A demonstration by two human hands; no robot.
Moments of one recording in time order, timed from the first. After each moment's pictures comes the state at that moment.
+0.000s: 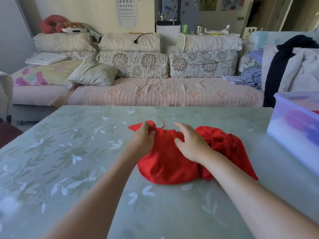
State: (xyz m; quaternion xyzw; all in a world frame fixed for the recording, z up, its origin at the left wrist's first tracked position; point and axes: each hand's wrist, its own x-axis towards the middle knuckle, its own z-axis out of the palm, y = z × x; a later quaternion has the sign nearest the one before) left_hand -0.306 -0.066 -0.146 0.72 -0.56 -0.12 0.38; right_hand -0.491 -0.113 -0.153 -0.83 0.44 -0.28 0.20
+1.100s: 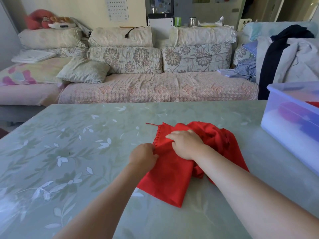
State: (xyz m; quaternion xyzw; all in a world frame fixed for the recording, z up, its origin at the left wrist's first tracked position) left_hand -0.346 -0.067 -0.194 0.79 -0.58 -0.10 0.15; right_hand -0.505 -0.156 -0.185 -0.90 0.43 -0.04 -0.01
